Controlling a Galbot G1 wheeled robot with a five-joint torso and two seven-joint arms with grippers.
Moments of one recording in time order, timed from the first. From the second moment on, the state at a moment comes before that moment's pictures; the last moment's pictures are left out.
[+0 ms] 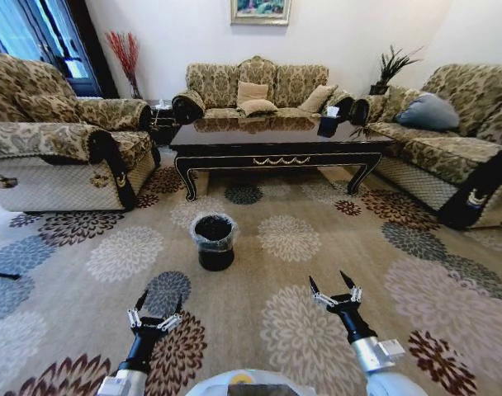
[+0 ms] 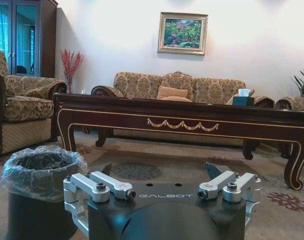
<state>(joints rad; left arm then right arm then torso) 2.06 -1.22 -0.57 -2.26 -0.10 -0.28 -0.17 -1.86 1.31 0.71 2.17 0.25 0.20 -0.12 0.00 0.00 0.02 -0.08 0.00</state>
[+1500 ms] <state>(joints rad) 2.06 -1.22 -0.57 -2.26 -0.10 -0.28 -0.17 -1.86 1.31 0.71 2.17 0.25 0.20 -0.12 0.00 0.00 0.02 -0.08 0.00</state>
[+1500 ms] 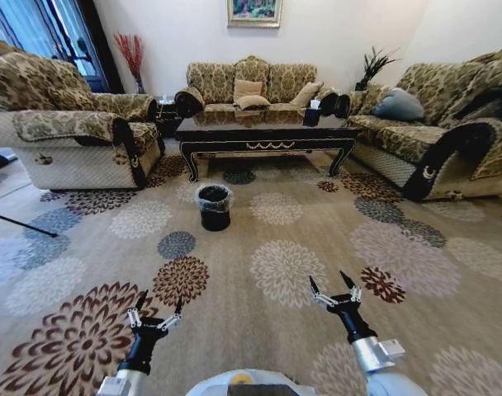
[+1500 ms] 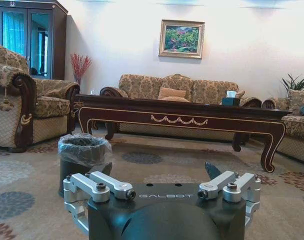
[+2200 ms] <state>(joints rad) 2.06 -1.22 -0.57 -2.26 -0.10 -0.28 -0.17 -1.86 1.31 0.71 2.17 0.25 0.20 -0.12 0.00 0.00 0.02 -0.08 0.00</state>
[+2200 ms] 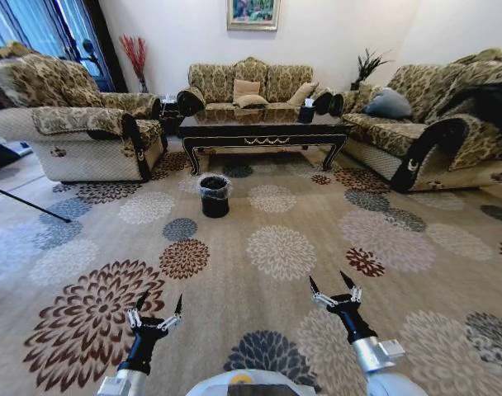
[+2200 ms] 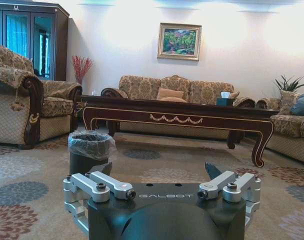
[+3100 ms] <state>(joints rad) 2.06 -1.22 -0.57 -2.26 -0.10 -0.28 -0.17 -1.86 1.31 0.71 2.17 0.25 0.20 -0.12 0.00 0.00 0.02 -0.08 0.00</state>
